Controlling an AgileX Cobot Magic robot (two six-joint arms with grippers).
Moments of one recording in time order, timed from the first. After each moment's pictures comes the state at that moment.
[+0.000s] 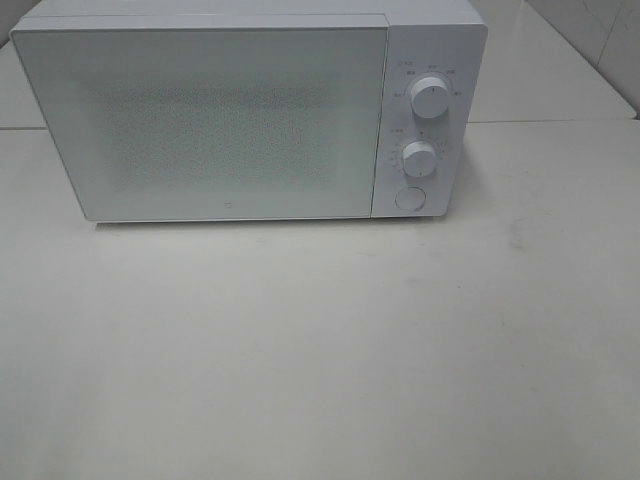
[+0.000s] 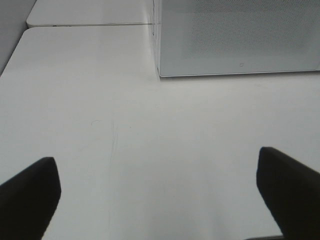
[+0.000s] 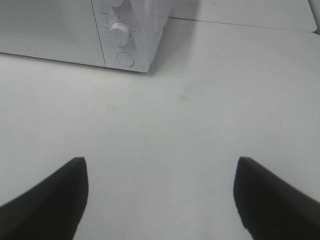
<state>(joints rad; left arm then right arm) 0.01 0.00 -0.50 -0.14 1.04 0.08 0.23 0.16 -0.53 -0.05 0.91 0.12</state>
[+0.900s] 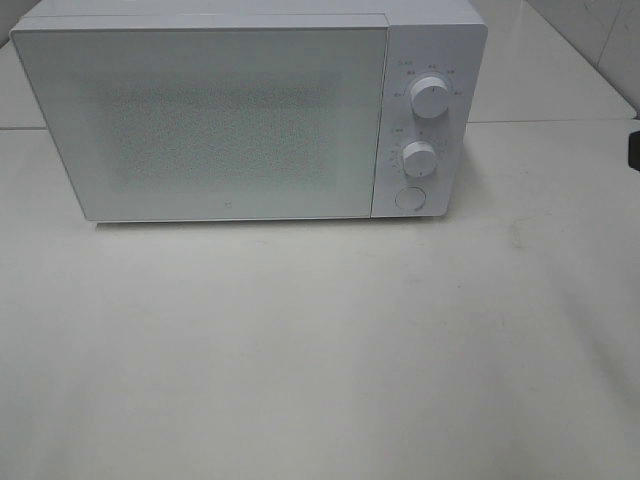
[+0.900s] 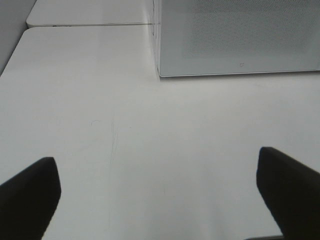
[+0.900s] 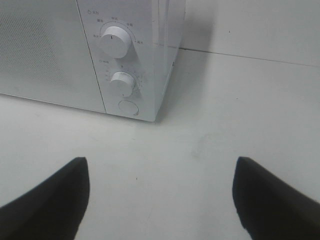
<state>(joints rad) 0.01 0.00 -0.50 -0.14 1.04 0.08 0.23 0.69 -0.53 -0.05 0.36 0.12</state>
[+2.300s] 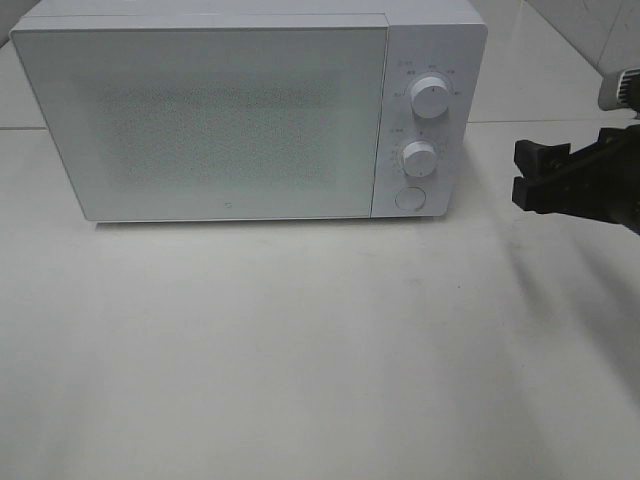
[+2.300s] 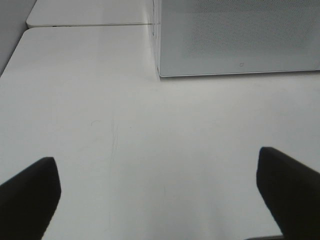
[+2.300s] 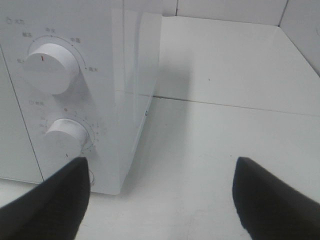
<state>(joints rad) 0.01 0.00 -0.50 -0.14 1.04 0.08 0.25 1.41 -0.32 0.22 -0.85 -0.13</state>
